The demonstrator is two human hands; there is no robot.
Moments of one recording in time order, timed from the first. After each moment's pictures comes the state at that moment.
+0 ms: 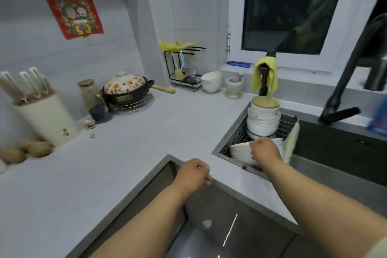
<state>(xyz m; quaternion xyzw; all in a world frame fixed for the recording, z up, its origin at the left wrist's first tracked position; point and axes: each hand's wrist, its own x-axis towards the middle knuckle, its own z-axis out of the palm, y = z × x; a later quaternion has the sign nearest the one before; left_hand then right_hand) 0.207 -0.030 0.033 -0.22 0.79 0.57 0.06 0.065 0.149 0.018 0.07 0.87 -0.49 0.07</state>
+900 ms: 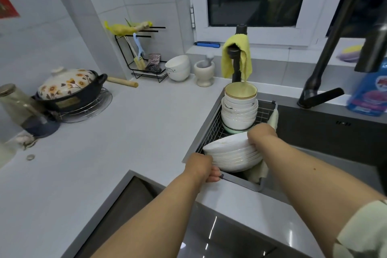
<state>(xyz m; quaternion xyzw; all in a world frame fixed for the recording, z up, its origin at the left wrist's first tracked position) 0.069 0.047 0.015 -0.34 0.68 0.63 0.15 -0.045 0.192 0.012 0.19 0.92 -0.32 0.15</state>
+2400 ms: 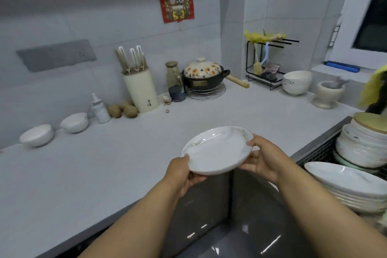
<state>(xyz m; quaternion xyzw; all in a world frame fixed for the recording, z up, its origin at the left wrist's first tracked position) 0.295 -0.137 0.047 -0.46 0.49 0.72 -0.18 0.137 0.006 0.065 -0.07 0.56 -0.70 0.44</state>
